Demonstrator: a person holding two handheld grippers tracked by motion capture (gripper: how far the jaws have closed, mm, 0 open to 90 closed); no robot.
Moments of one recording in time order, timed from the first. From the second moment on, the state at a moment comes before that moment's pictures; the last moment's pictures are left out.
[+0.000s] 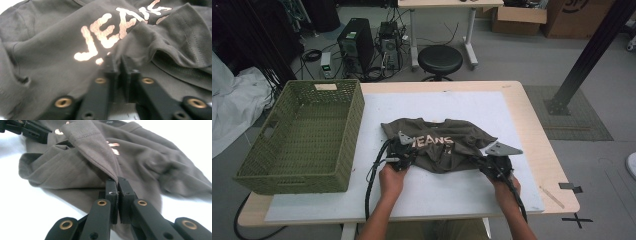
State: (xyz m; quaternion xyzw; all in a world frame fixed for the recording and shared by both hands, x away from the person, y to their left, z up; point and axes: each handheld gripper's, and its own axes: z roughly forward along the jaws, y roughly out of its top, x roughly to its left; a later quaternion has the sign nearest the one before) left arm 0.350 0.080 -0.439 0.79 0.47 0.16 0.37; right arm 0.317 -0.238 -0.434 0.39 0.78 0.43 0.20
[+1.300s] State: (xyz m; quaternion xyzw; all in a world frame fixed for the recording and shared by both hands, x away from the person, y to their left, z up) left arm 0.332 0.143 -0.445 0.66 0.62 0.15 0.39; right arm 0.329 -0.251 -0.446 0.41 0.81 0.36 0.20
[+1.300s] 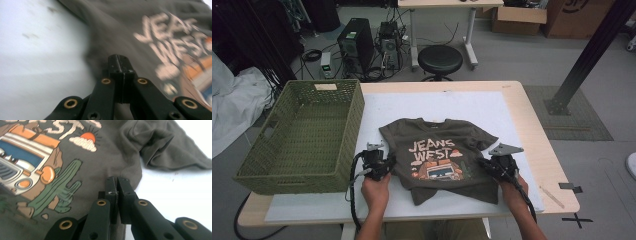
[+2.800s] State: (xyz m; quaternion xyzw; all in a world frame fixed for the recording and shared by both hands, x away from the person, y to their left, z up) left arm 0.412 0.120 -0.415 0.70 0.54 0.26 0.39; right arm 0.296 -0.275 -0.438 0.47 0.76 0.40 0.22
